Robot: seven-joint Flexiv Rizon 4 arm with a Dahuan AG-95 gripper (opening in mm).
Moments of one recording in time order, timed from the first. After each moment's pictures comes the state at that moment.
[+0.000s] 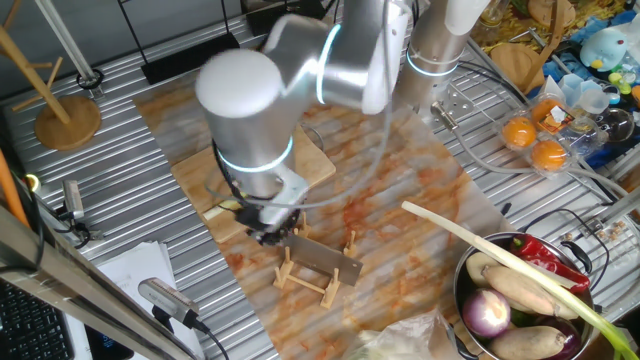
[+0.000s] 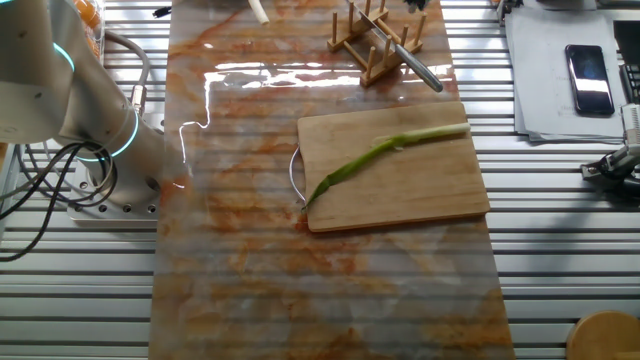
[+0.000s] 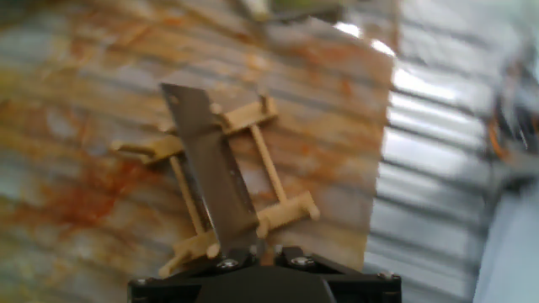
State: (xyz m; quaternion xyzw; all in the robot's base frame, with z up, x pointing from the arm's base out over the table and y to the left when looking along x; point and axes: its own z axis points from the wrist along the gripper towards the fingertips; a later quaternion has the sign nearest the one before) arm 0.523 0.252 0.154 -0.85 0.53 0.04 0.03
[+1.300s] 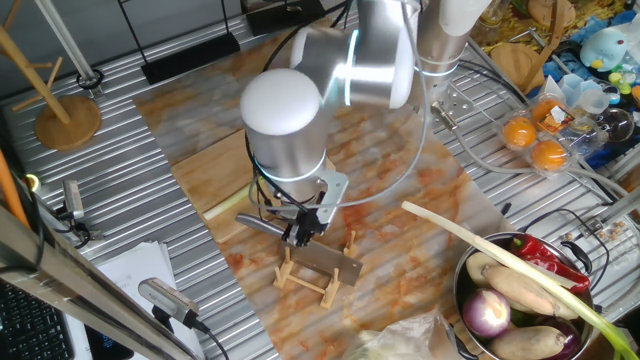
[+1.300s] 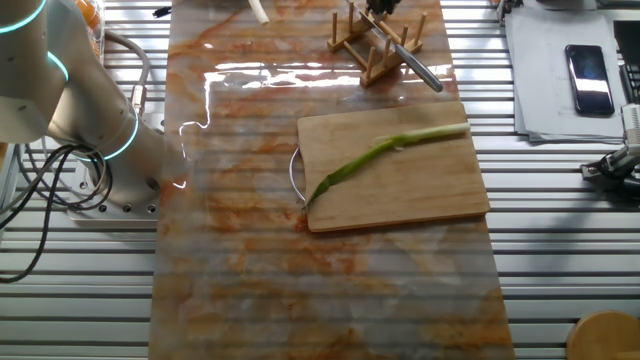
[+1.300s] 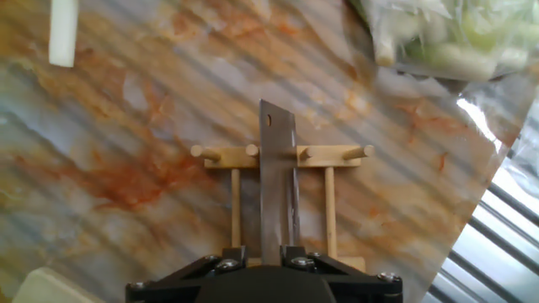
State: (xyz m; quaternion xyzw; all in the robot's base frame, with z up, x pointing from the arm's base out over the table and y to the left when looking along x) arm 0.477 0.259 0.130 -0.90 0.44 0.04 0.01
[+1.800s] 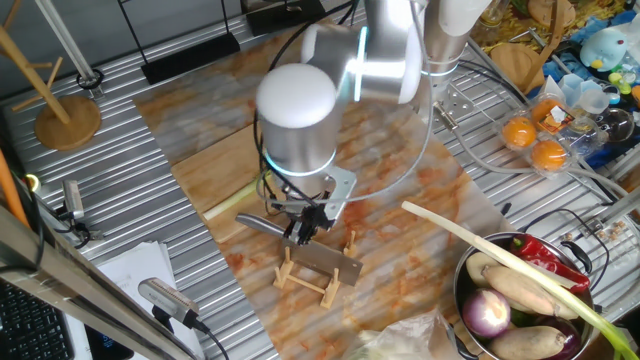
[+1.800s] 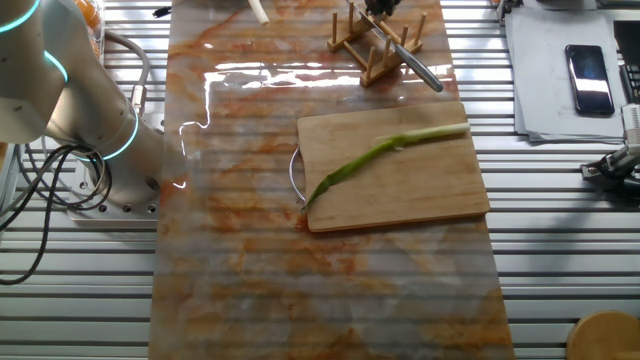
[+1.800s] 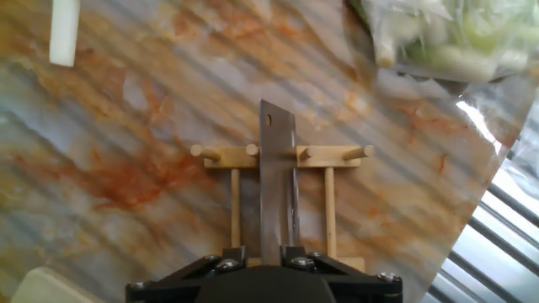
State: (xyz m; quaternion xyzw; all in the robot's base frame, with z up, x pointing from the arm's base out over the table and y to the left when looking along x) arm 0.474 0.255 0.130 -0.88 0.47 0.01 0.02
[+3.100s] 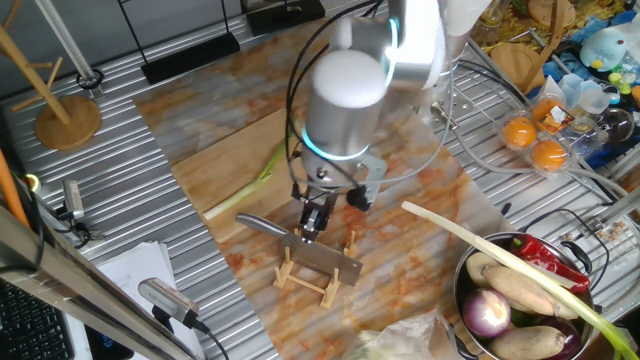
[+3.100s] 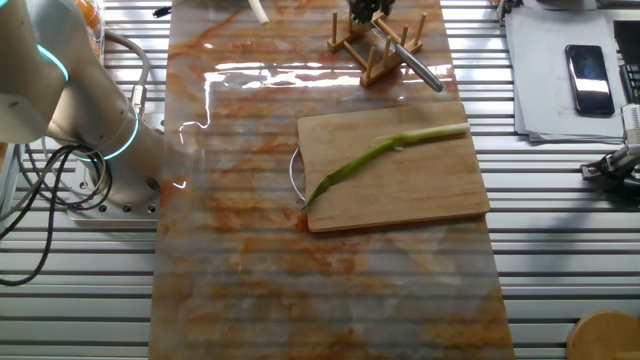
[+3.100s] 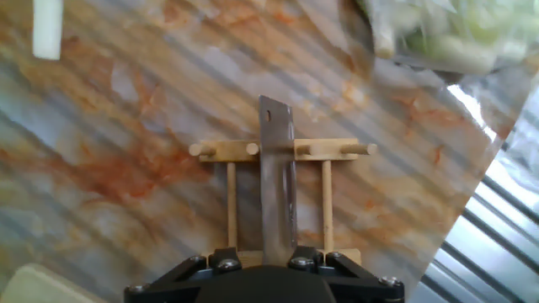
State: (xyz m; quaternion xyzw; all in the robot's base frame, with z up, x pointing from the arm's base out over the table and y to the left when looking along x) arm 0.458 0.246 0.114 -0.90 0.43 -0.06 0.05
